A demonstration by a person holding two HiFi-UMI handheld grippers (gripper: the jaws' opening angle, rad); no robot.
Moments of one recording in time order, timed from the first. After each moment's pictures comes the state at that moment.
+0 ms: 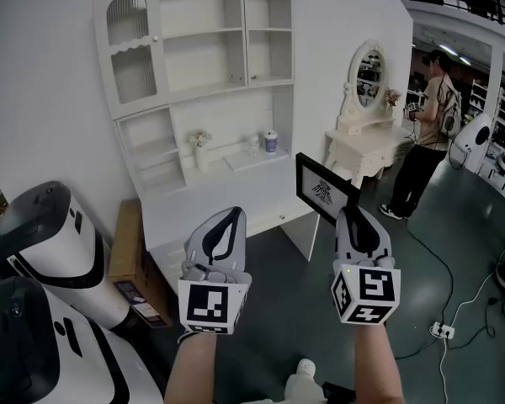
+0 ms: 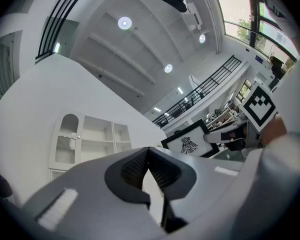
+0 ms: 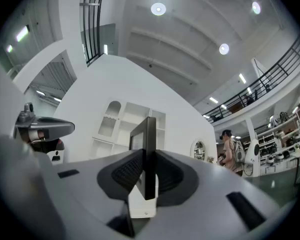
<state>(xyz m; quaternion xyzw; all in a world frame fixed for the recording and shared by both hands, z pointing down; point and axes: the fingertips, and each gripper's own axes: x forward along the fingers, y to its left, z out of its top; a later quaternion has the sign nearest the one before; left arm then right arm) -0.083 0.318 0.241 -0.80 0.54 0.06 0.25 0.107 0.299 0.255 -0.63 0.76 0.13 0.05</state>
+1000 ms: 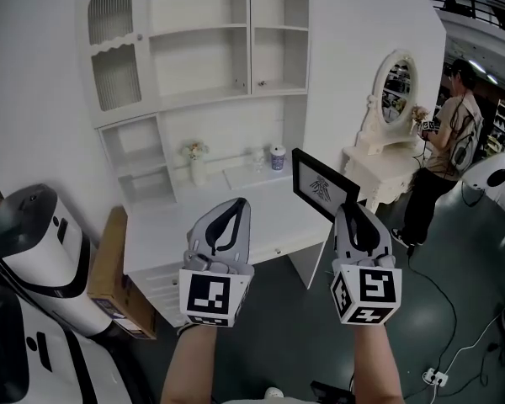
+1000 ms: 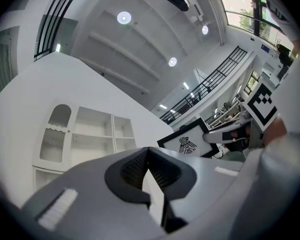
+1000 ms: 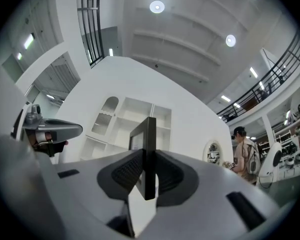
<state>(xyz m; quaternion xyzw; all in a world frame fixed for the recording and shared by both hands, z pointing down) -0.026 0.103 0.226 -0.78 0.57 0.06 0.25 0.148 0.077 0.235 -0.57 0.80 0.15 0.06</state>
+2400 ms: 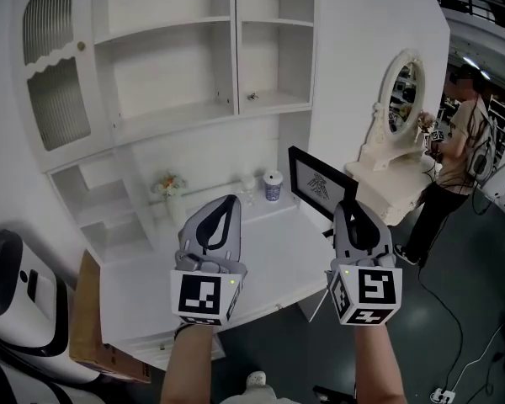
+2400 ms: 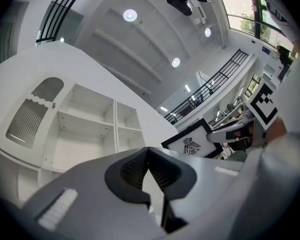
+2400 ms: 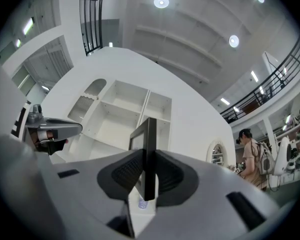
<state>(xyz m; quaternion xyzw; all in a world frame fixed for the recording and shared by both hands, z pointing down) -0.081 -0.170 0.222 -0.78 0.57 0.09 0.24 0.105 -0.185 0.230 -0.59 0.79 0.17 0.05</state>
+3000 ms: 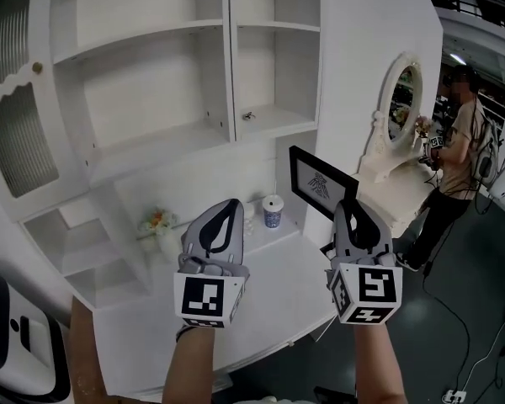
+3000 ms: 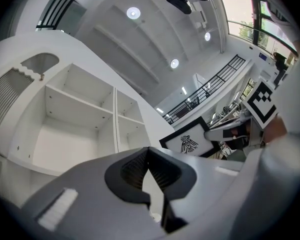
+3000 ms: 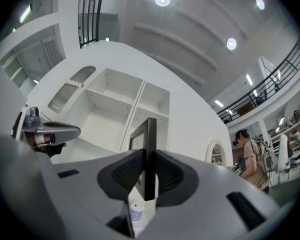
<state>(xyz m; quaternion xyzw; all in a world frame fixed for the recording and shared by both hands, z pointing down) -0.115 -0.314 0.213 -0.80 0.53 0.09 0.25 0.069 -0.316 0.215 -0.63 0.76 0.17 0.05</state>
